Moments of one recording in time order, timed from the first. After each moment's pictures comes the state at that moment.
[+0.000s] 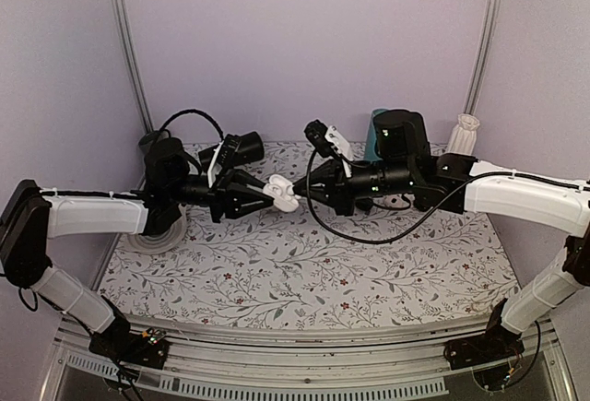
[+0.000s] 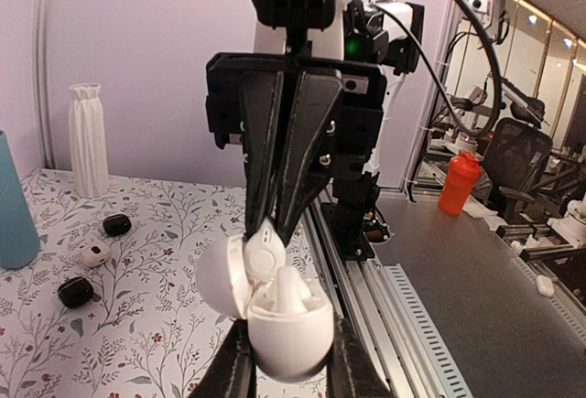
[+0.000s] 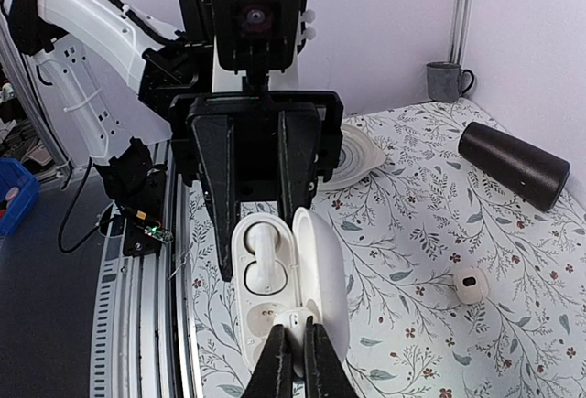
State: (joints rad) left arm -0.60 1.46 0.77 0.75 1.09 -0.20; right arm 0.93 1.48 1.23 -0.08 -0.41 -0.05
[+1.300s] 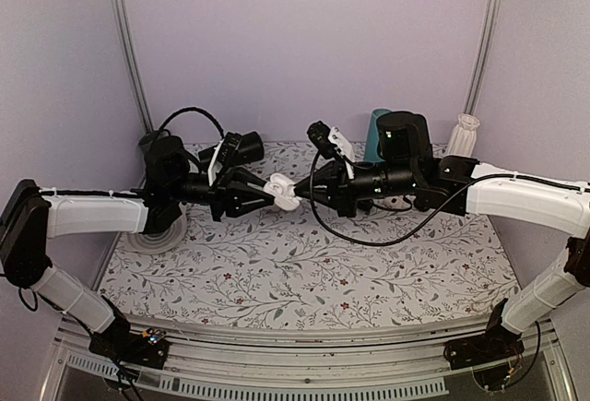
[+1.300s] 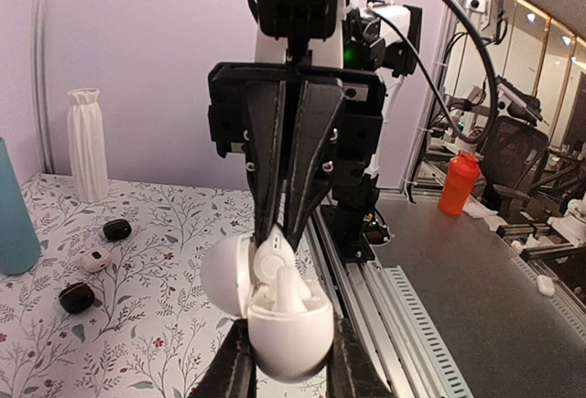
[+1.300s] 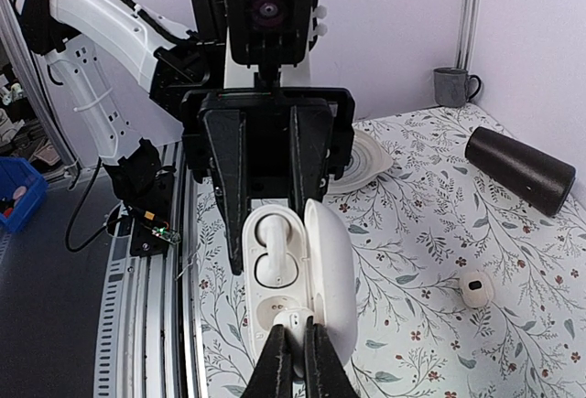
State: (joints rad) left arm -0.61 1.46 0.79 0.74 1.09 -0.19; right arm 0.92 1.46 1.20 -0.05 -0.45 -0.05
